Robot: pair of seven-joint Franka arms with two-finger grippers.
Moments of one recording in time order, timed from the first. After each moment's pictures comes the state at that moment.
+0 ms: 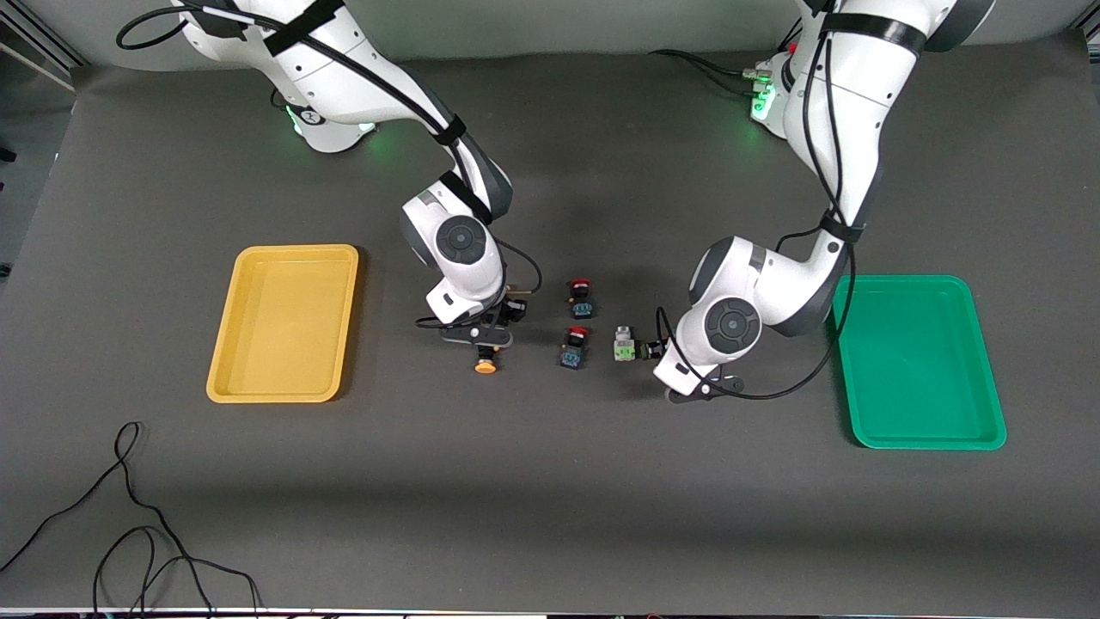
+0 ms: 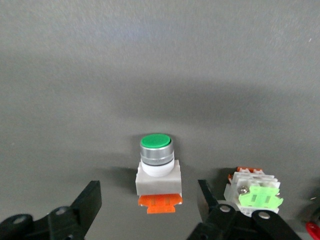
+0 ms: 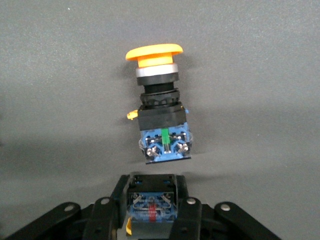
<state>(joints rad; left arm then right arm) -0.37 0.67 -0.12 -1.70 -0.06 2.21 -0.60 0.70 0.61 -0.04 -1.89 0.01 2.47 0.81</state>
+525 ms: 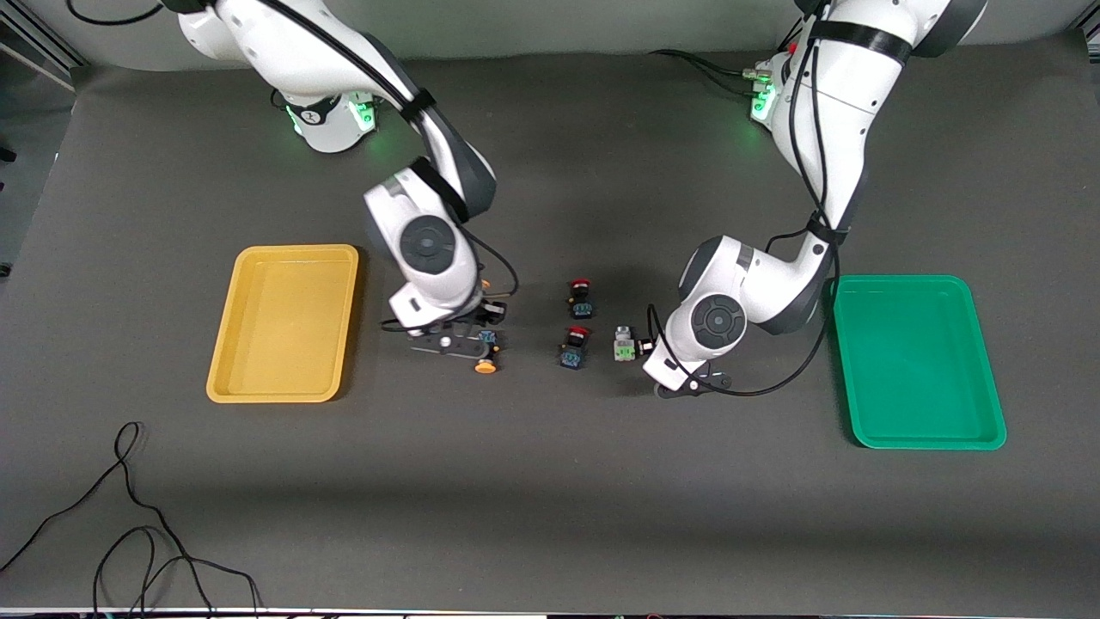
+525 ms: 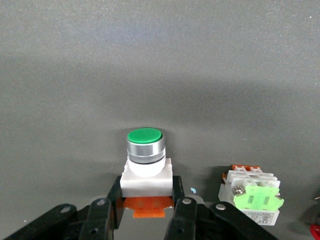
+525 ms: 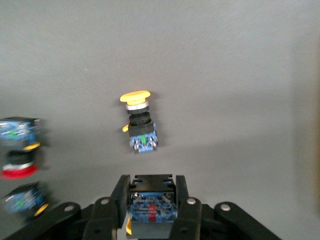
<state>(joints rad) -0.39 0.68 -0.12 -1.71 -0.06 2.25 -0.60 0.62 0.46 -0.05 -1.67 0.05 2.02 0.74</state>
